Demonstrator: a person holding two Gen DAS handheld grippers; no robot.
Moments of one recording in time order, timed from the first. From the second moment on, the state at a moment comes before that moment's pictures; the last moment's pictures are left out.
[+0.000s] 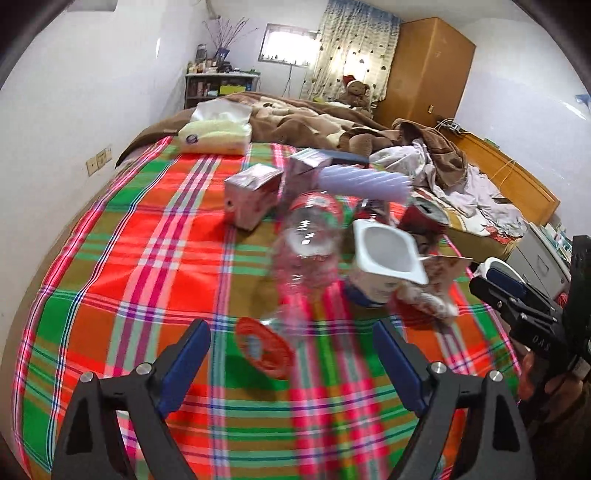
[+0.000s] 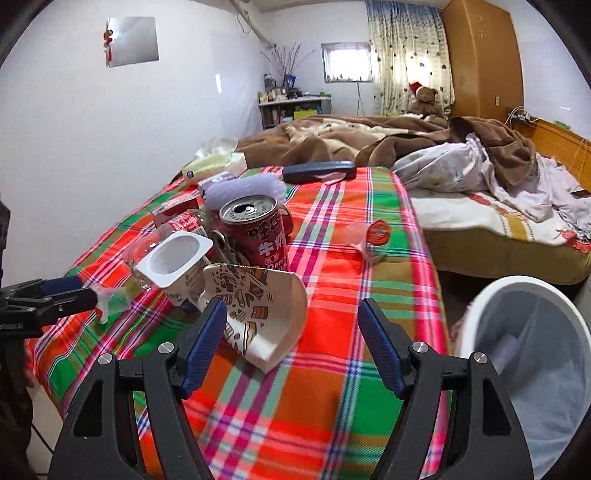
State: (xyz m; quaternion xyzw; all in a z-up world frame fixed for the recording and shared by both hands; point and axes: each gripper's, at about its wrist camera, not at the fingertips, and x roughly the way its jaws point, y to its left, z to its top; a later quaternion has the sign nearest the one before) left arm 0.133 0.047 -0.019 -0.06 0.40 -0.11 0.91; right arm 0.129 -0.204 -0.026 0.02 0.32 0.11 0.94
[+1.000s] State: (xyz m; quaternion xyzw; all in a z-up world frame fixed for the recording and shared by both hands) left arm 0.150 0.049 -0.051 -0.07 0.44 -0.15 0.88; right arm 0.146 -0.181 -0.039 0.02 0.38 0.15 0.91
